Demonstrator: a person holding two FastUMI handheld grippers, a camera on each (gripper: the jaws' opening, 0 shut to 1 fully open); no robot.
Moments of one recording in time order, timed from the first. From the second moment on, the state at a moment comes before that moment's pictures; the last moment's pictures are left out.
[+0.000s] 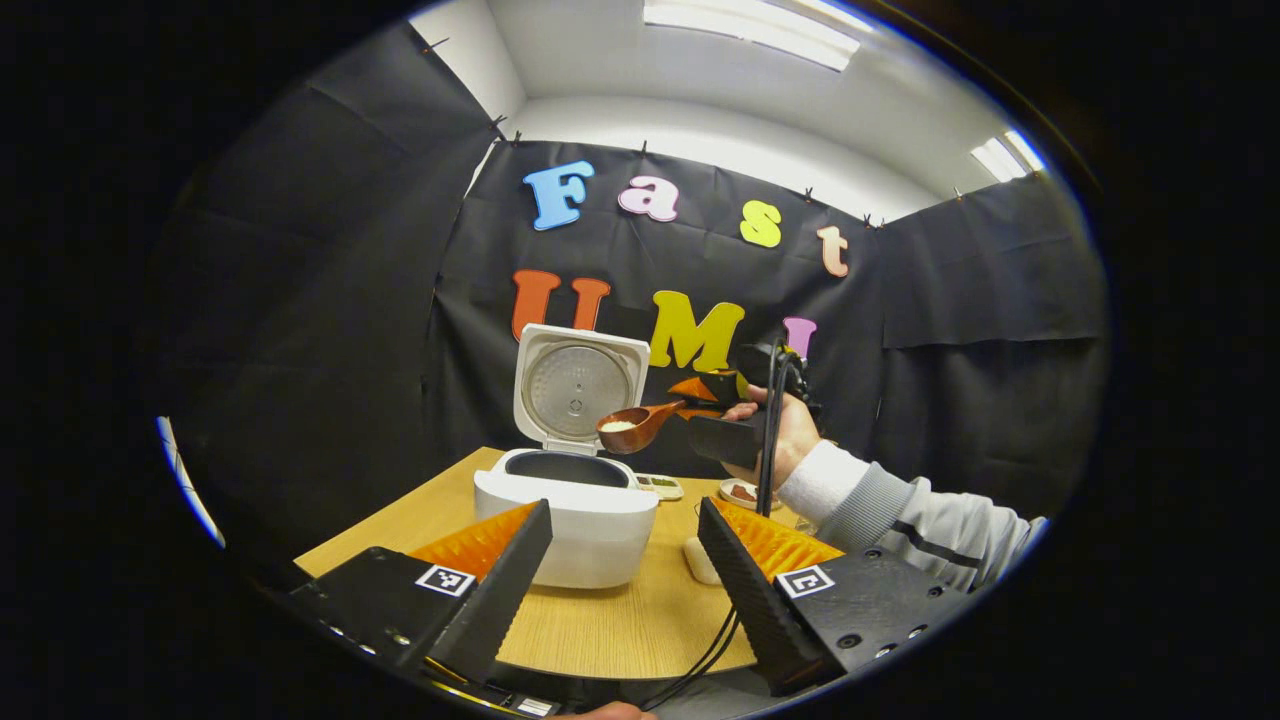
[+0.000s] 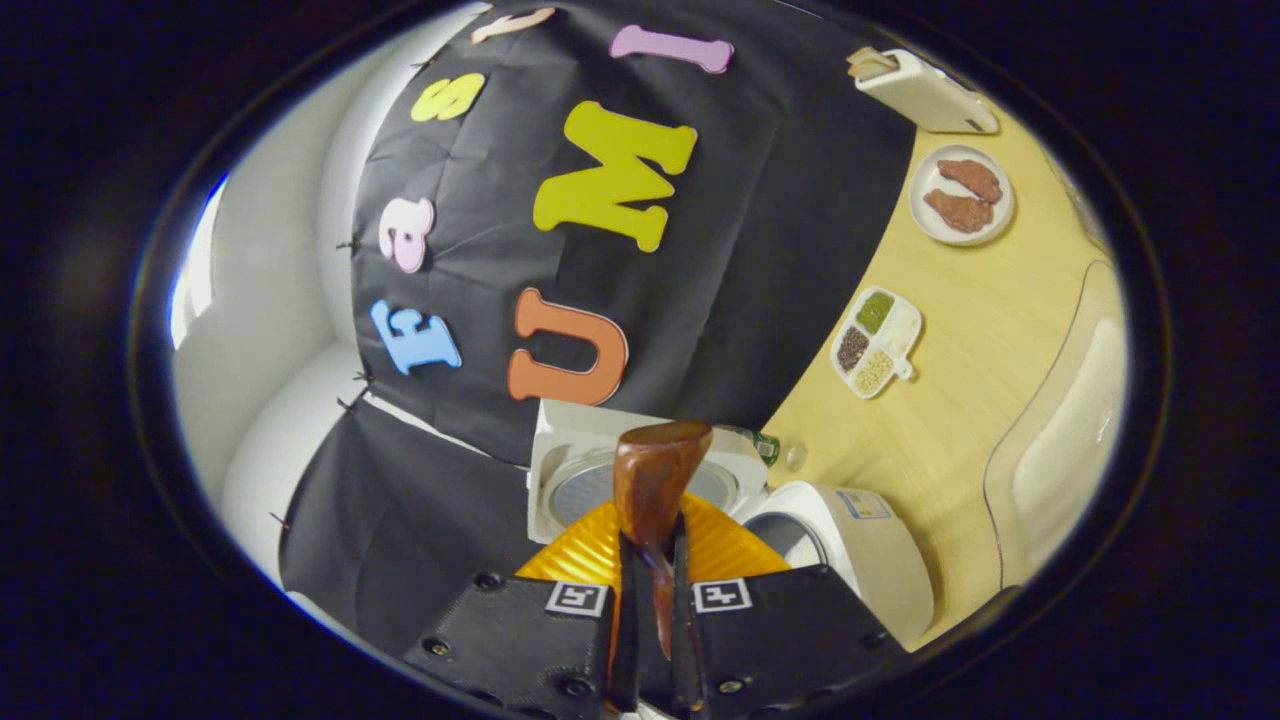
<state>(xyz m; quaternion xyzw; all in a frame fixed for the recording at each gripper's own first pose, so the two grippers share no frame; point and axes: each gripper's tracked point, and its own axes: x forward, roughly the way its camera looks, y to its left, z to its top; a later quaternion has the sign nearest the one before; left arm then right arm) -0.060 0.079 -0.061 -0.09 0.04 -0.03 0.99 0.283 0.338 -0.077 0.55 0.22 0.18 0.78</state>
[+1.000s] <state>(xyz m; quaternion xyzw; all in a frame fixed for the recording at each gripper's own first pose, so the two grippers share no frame) -0.057 0.110 -0.076 -0.09 0.05 0.00 1.00 0.290 0.442 -0.080 0.04 0.15 0.18 0.97</state>
